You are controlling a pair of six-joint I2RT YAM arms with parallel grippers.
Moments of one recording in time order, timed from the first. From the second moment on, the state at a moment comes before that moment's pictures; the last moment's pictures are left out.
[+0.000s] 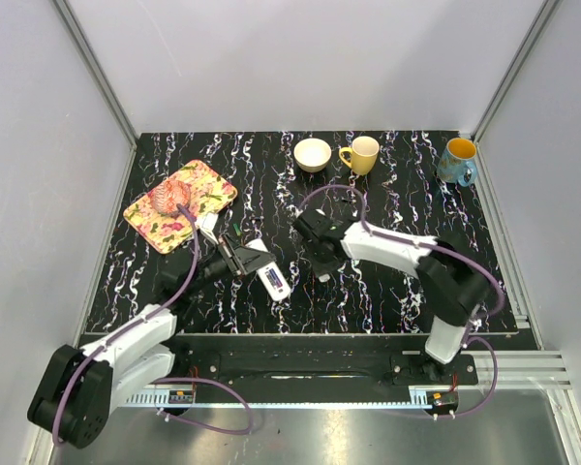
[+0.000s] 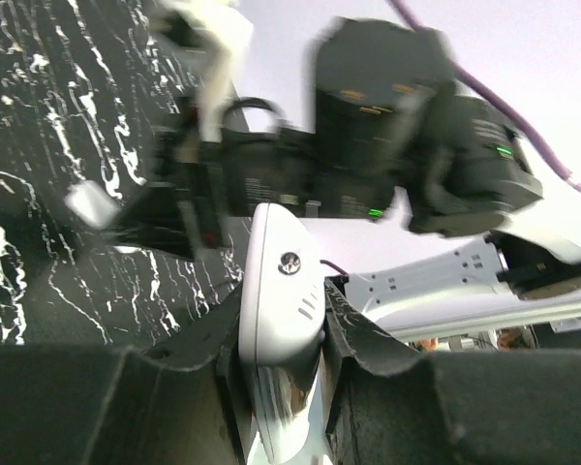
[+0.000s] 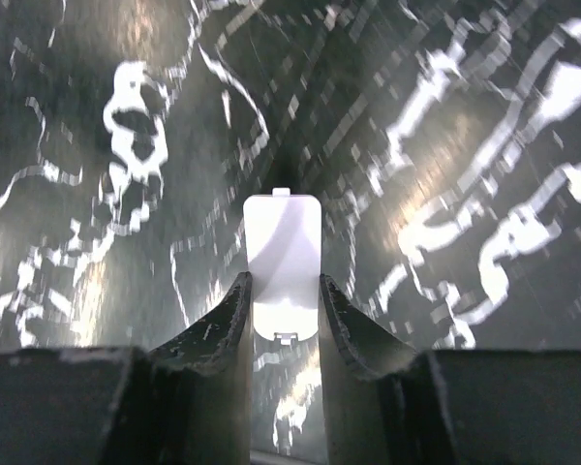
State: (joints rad) left arm -0.41 0.89 0.20 0.72 0.62 -1.21; right arm 0.84 1.84 1.22 -0.61 0.14 0.39
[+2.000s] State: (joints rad) left arm -0.65 1.53 0.44 1.03 0.32 -1.34; right arm 0.83 1.74 1.71 -1.24 -0.08 0.41
